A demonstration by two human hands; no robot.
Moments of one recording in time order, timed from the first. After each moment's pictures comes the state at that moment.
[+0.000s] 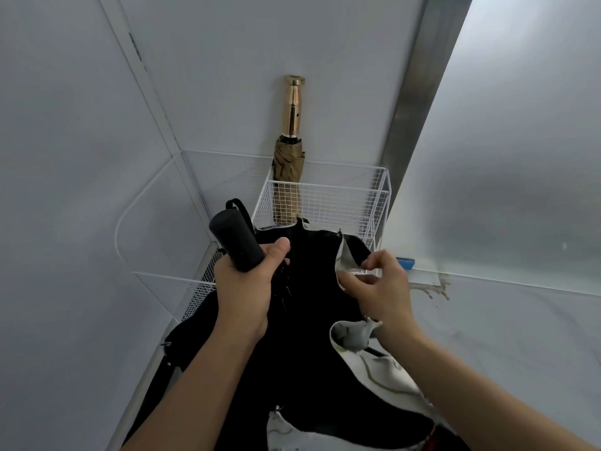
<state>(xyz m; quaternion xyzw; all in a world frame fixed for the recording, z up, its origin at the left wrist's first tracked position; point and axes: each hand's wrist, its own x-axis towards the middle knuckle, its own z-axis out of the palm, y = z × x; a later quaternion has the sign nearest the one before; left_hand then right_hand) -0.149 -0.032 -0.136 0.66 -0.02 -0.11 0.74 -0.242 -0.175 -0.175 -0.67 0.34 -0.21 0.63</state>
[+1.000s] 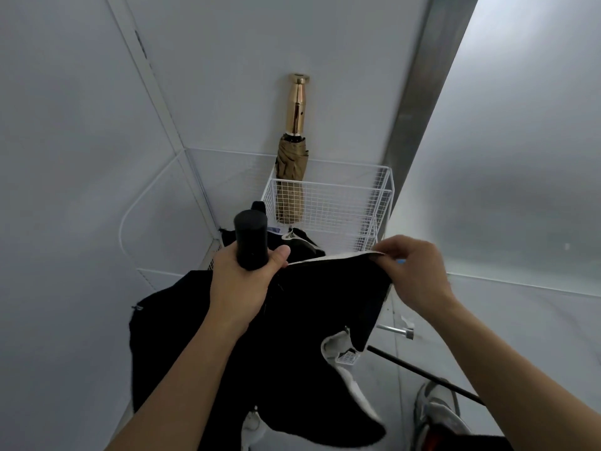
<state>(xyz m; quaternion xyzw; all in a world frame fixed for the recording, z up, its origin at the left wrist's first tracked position) -0.135 -0.014 -0.134 0.77 -0.11 -0.11 0.62 -0.246 -0.228 -0.162 -0.84 0.32 -0.19 0.40</state>
